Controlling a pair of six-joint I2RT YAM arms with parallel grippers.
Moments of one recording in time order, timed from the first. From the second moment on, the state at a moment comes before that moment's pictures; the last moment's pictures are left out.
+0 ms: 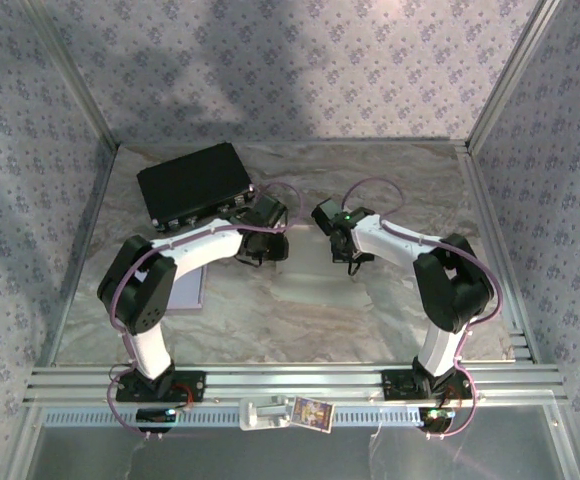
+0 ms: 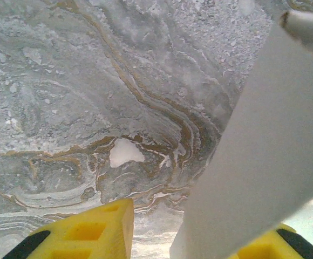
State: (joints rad) left arm -0.70 1.78 1.20 -0.53 0.03 -0.57; right arm 0.61 1.76 1.19 -0.83 0.43 0.65
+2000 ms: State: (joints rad) left arm -0.50 1.52 1.19 -0.71 -0.03 -0.70; right arm 0.30 1.88 1.27 -1.20 0.09 1.14
